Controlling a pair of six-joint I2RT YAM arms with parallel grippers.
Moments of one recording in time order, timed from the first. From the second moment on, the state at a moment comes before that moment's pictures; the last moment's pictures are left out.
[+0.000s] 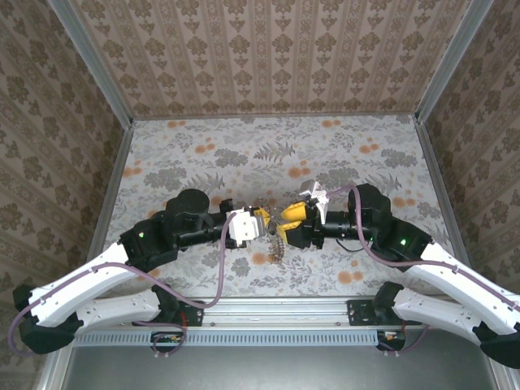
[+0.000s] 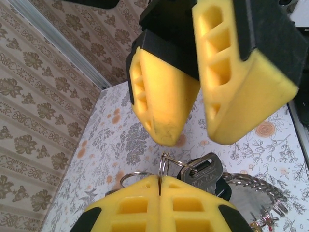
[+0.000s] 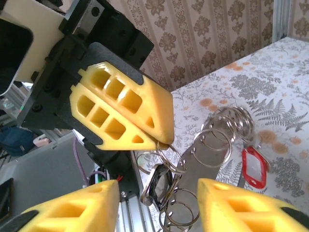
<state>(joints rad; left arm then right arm) -1.11 0.88 1.02 -0.45 0.16 0.60 0.83 0.84 0.90 -0.29 -0.44 0.21</state>
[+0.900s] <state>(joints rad) -1.11 0.91 1.02 -0.45 0.09 0.59 0.92 0.95 0.95 -0.31 -0.22 0.20</state>
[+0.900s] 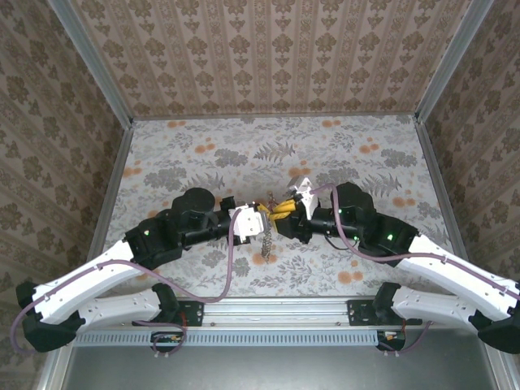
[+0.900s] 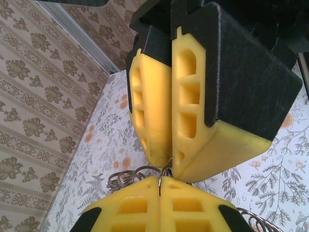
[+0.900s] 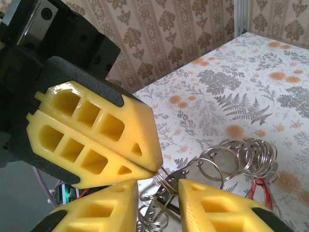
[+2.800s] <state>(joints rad) -1.08 0.91 1.01 -0.43 0.12 0.56 0.78 0.95 0.92 -0.23 -0.45 0.15</state>
